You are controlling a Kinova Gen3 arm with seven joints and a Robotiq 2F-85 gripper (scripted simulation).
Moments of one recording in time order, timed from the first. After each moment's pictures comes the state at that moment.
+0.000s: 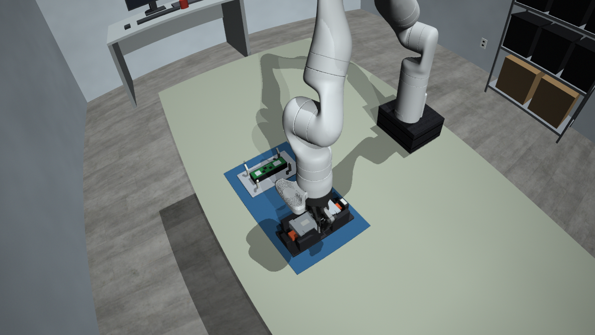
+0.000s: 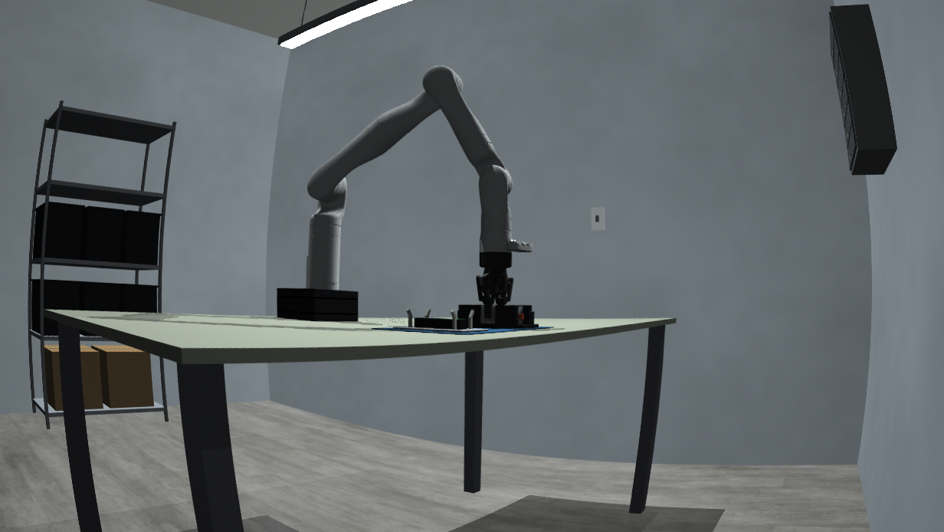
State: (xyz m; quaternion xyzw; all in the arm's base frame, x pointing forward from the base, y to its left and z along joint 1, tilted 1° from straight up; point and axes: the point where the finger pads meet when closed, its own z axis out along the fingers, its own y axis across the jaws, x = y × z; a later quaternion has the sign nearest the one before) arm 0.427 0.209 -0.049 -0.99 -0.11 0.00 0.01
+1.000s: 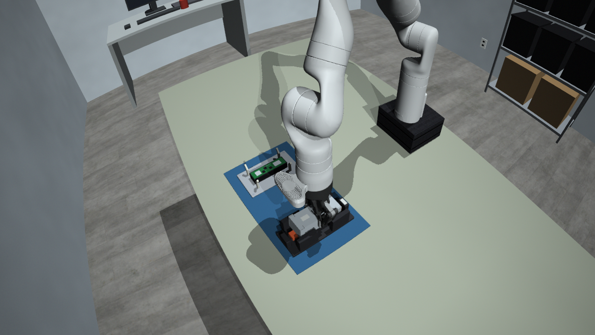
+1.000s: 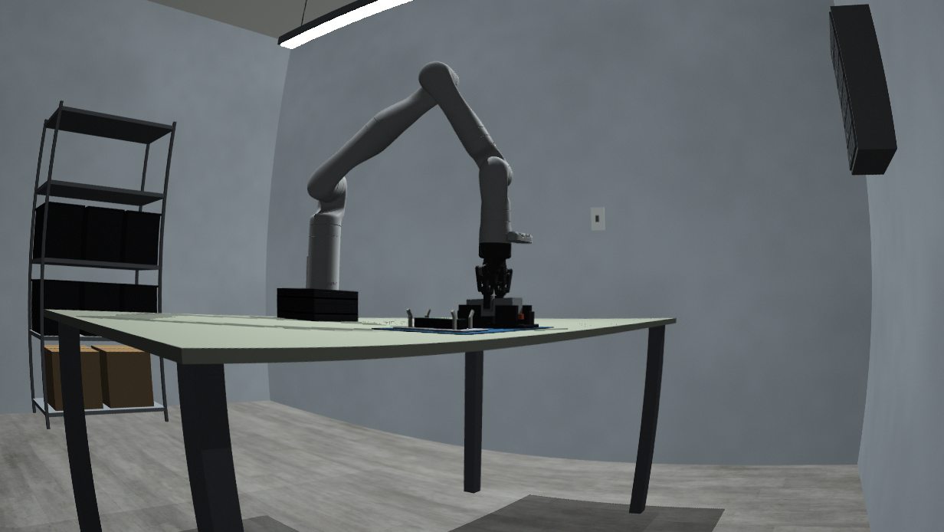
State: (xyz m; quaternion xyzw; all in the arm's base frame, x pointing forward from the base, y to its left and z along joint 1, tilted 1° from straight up) arm 0.425 0.207 -0.028 -0.99 -0.11 0.01 0.00
